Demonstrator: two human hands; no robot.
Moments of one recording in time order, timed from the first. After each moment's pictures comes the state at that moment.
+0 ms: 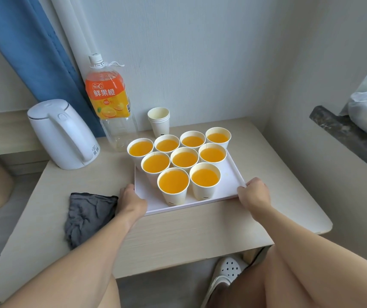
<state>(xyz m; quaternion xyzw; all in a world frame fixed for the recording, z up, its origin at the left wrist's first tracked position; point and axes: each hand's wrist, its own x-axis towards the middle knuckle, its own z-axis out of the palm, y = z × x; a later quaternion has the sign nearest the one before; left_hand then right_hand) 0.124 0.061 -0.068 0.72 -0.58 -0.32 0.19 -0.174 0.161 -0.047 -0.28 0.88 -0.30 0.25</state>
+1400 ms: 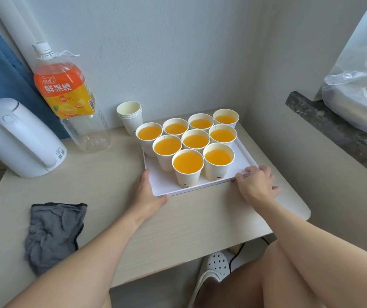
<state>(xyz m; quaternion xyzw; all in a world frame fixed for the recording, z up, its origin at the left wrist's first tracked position) 0.036 0.079 -0.058 0.57 -0.70 -0.38 0.19 -0.226 0.177 -0.055 -0.27 0.92 -0.26 0.13</state>
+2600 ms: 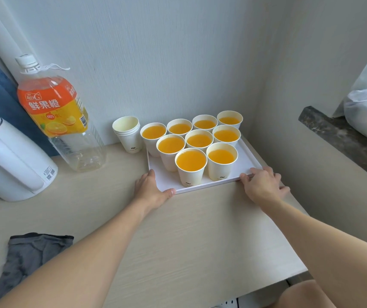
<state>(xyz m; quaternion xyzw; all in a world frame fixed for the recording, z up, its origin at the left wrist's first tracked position) -0.013 0.000 -0.050 0.60 -0.74 -0.29 0.09 -0.266 0.113 -0.048 -0.32 0.93 -0.17 0.12</state>
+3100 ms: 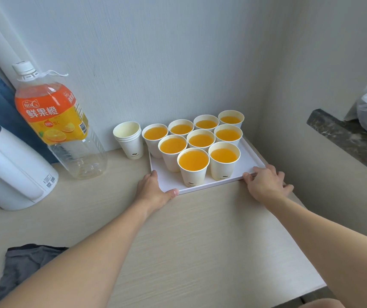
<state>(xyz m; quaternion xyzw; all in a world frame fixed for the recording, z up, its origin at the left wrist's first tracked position) -0.019 -0.020 -0.049 0.59 -0.75 -0.29 0.09 -0.275 0.090 -0.045 -0.33 0.92 -0.16 0.13</state>
